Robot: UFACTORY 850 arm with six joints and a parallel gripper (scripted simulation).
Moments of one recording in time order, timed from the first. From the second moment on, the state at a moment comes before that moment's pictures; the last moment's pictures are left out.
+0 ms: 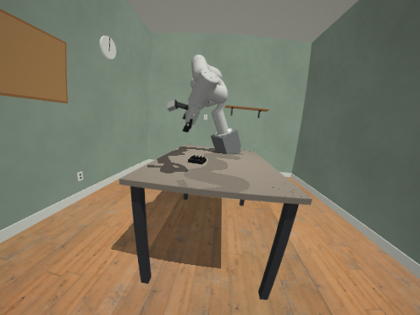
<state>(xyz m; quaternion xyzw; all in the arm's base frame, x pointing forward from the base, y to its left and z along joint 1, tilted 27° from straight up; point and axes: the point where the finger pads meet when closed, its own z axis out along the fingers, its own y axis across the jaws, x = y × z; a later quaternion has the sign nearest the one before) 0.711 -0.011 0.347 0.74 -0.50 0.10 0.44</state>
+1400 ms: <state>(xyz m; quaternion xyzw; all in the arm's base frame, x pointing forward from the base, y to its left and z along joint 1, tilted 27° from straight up) 0.743 -0.113 0.291 0.80 -0.35 0.25 0.42</state>
